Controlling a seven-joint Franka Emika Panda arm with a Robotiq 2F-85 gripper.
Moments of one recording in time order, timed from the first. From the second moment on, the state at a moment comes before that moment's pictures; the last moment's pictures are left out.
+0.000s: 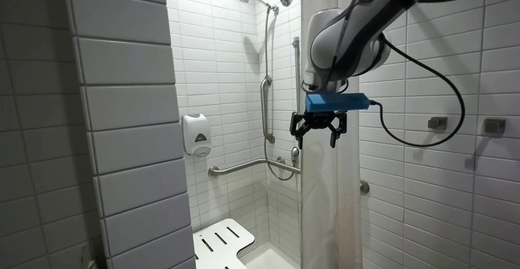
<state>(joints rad) -0.14 -0.37 0.10 -2.52 -0.13 2.40 0.64</state>
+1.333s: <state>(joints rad) -0.26 -0.25 0.29 -2.28 -0.53 2.35 1.76</state>
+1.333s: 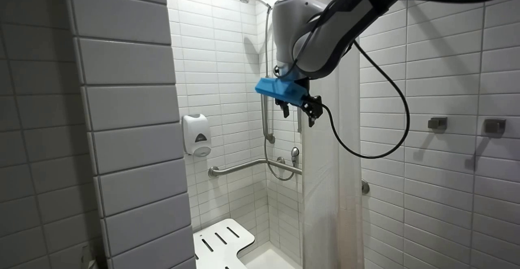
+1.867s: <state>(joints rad) -0.16 -0.12 0.17 -2.18 -0.53 2.25 1.78</state>
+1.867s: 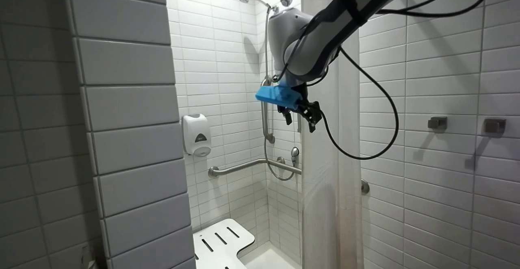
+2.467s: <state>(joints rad) -0.09 -0.01 0.10 -1.98 -0.58 2.04 1.94</state>
